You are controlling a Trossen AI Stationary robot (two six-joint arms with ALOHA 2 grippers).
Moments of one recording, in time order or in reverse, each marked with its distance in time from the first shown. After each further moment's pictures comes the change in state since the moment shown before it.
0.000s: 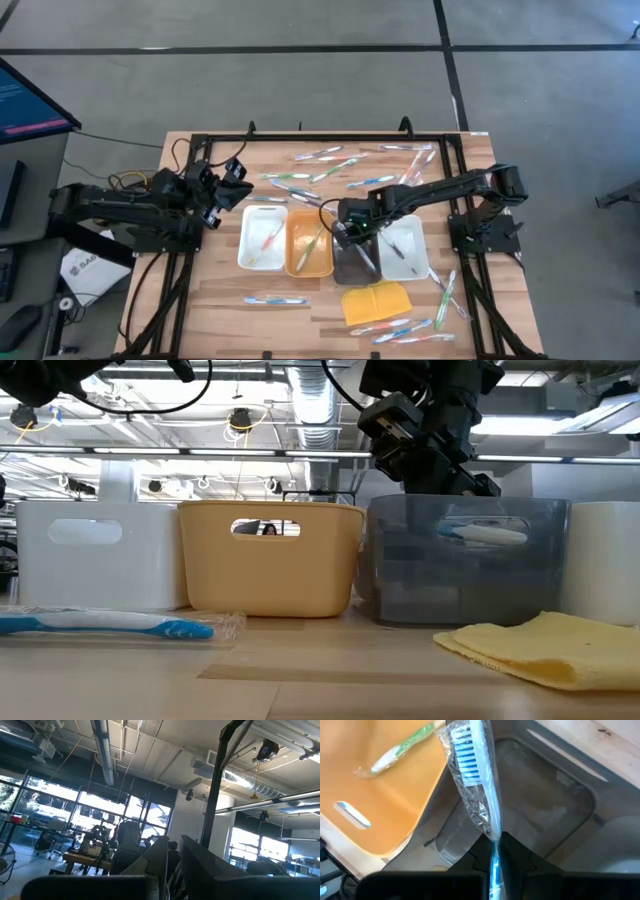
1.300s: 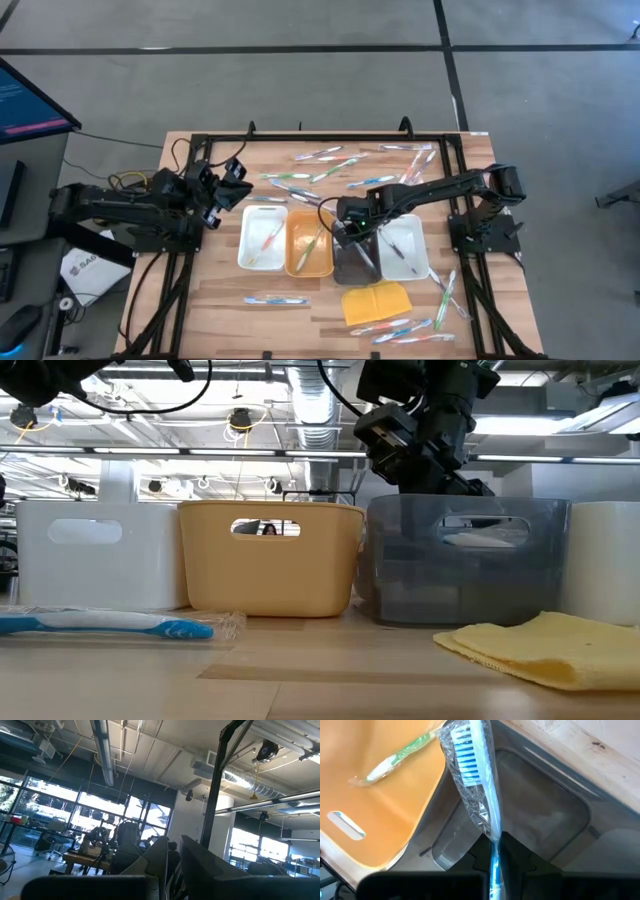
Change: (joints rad) left arm 0.000 0.000 0.000 0.003 0.000 0.000; right arm -0.012 0.014 0.000 0.016 0.024 -0.014
